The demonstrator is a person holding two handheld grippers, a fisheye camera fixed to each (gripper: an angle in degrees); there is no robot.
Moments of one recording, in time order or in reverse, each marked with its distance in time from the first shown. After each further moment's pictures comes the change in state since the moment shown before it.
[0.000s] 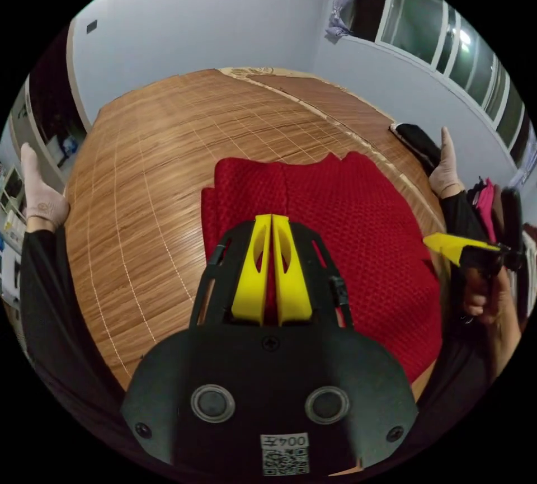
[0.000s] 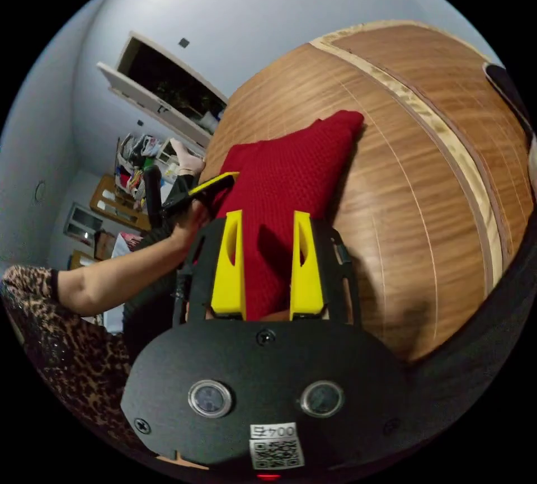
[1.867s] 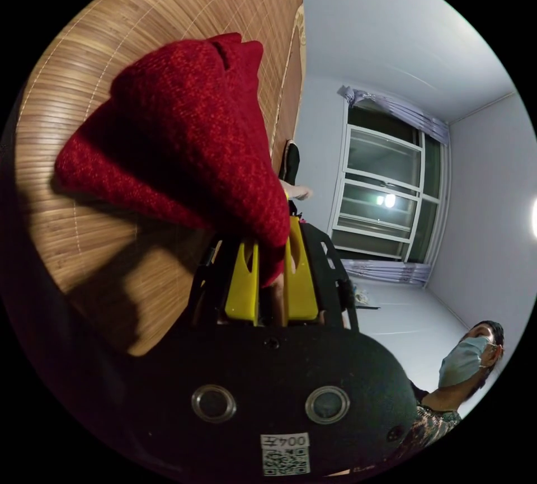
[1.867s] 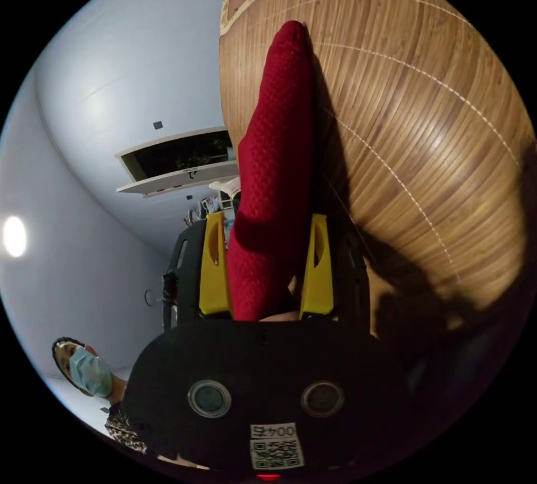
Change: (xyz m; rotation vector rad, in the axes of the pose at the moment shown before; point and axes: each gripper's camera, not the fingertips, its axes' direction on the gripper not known) left arm -0.024 0.212 0.005 0.210 0.892 -0.438; right arm 0.065 0.217 -0.065 0.246 -0.325 0.791
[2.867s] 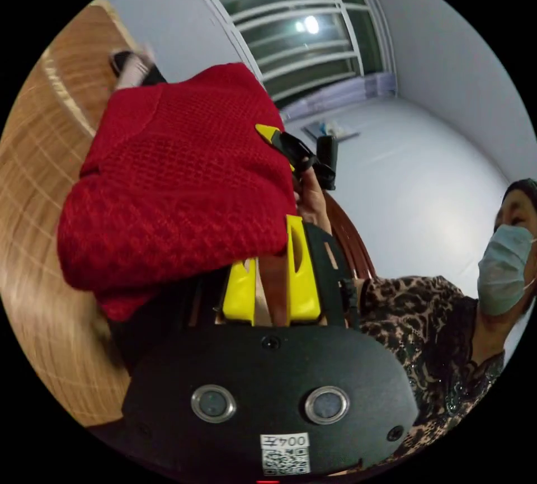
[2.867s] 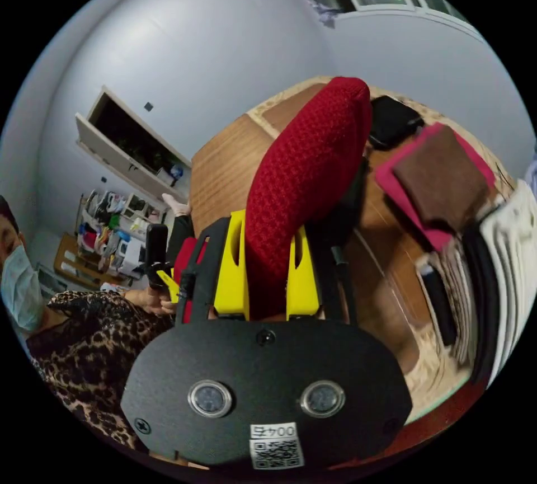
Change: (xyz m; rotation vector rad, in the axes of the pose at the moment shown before) left arm 0.209 0.191 0.231 -0.839 0.143 0.674; right arm -0.241 0.378 -0.313 0.431 0.727 -0.475
